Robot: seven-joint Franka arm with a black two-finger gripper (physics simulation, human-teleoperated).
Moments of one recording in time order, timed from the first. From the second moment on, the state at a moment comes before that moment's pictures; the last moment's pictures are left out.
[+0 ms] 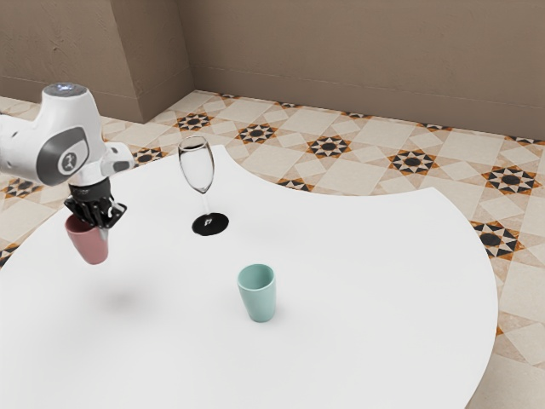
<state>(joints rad) 0.17 -0.03 0.10 -2.19 0.19 2.20 -0.08</state>
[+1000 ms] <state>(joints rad) 0.04 -0.01 -0.37 -1.96 0.15 1.92 -0.40</state>
